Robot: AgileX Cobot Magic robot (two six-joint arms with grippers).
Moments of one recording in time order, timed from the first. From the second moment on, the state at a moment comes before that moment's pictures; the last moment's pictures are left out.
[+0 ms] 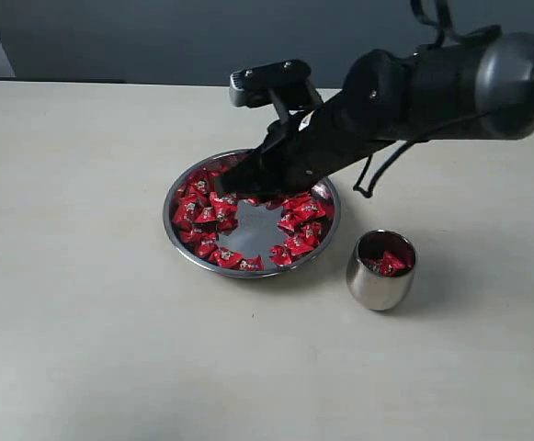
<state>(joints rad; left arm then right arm) -0.06 0.00 0.00 -0.05 0.18 0.07 0.62 1.86 -1.19 0.46 0.36 -0.34</state>
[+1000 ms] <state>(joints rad) -0.06 0.00 0.00 -0.05 0.18 0.07 0.62 2.24 -1.48 0.57 0.45 -0.40</state>
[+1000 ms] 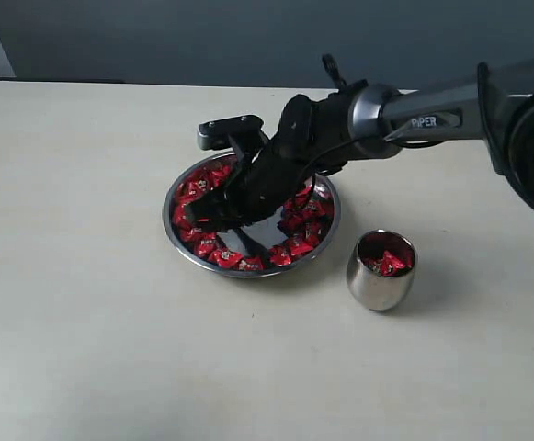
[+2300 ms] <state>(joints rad) -0.06 0.00 0.00 -0.05 0.18 0.07 0.62 1.36 -0.88 -0.12 0.56 0.20</state>
